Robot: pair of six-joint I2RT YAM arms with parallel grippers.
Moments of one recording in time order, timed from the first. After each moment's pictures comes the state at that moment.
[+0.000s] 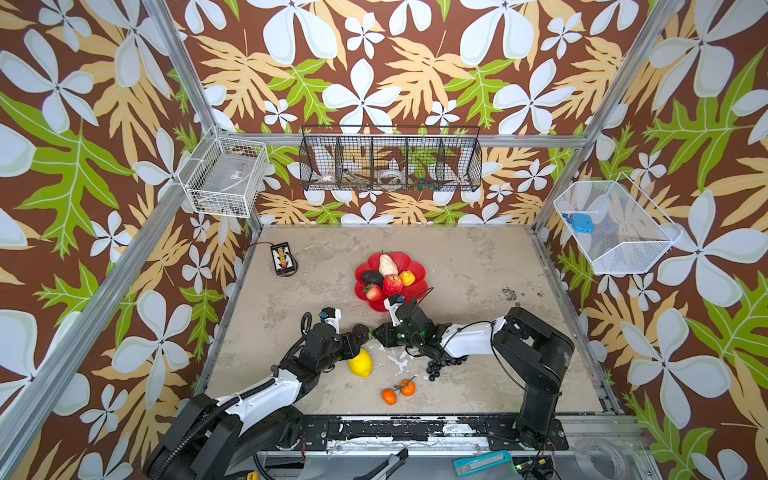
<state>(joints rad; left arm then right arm) -0.49 1.07 0.19 0.26 0.11 -0.72 0.89 1.87 0.86 0.36 -0.18 0.77</state>
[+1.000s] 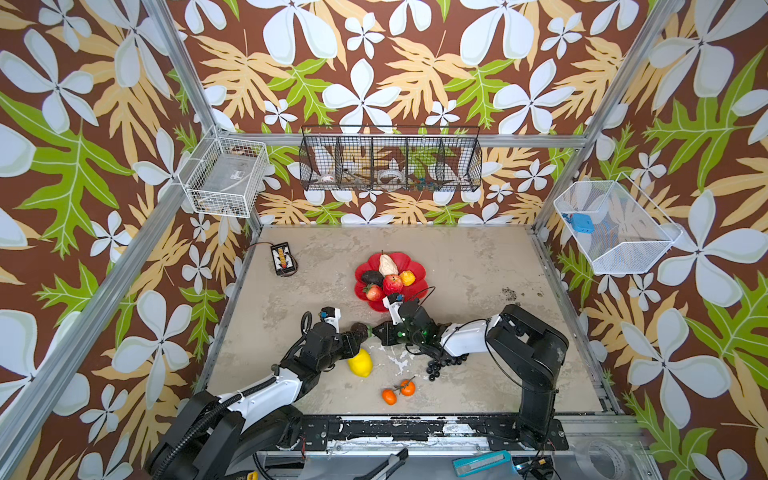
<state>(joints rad) -0.49 1.08 0.19 0.28 0.10 -0.72 0.87 1.91 0.85 0.47 -0.23 0.73</state>
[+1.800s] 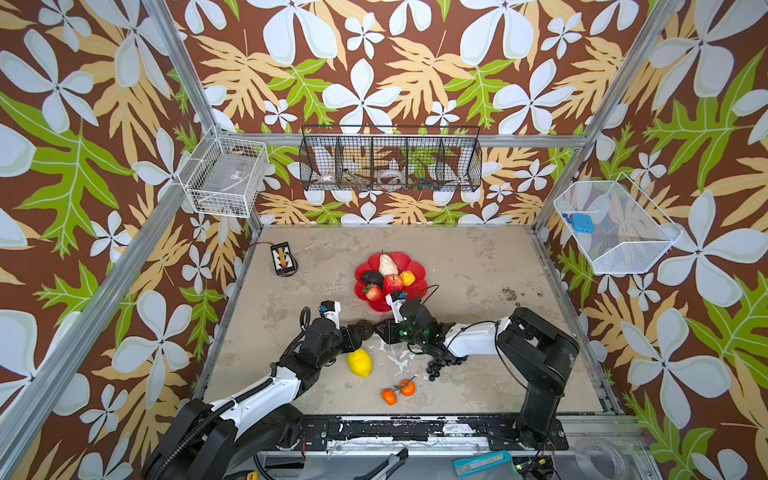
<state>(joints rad) -0.49 1.04 0.25 0.24 0.08 -0.72 0.87 1.84 0.84 0.41 -0.15 0.71</state>
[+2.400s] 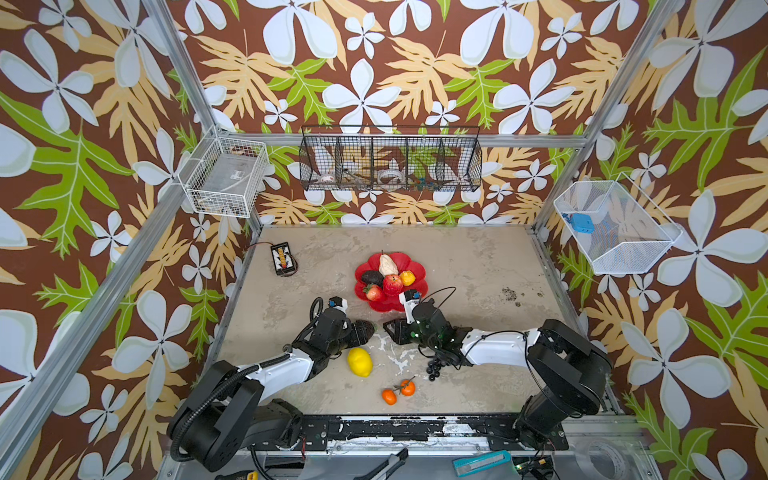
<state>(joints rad) -0.50 1.29 0.36 0.24 0.09 -0.70 0.87 1.65 0.72 0.37 -0.06 0.72</state>
